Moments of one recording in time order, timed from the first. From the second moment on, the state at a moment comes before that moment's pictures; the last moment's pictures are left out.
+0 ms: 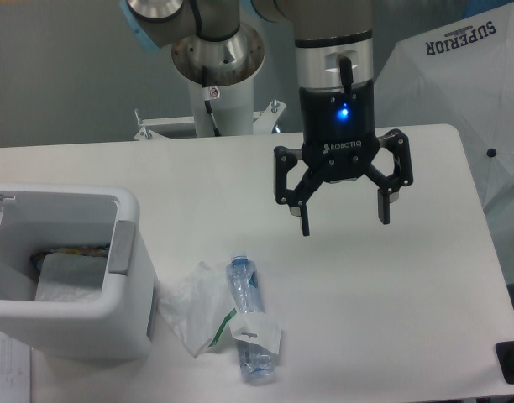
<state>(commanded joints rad) 2.52 -1.78 -1.35 -0.92 1.38 0.35</state>
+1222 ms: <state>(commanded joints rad) 2.41 -1.93 -1.55 -0.83 1.41 0.35</state>
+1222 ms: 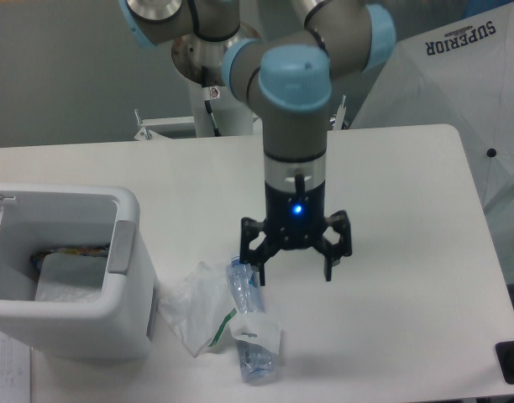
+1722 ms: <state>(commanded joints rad) 2.35 -2.08 -1.55 -0.83 1.41 0.52</state>
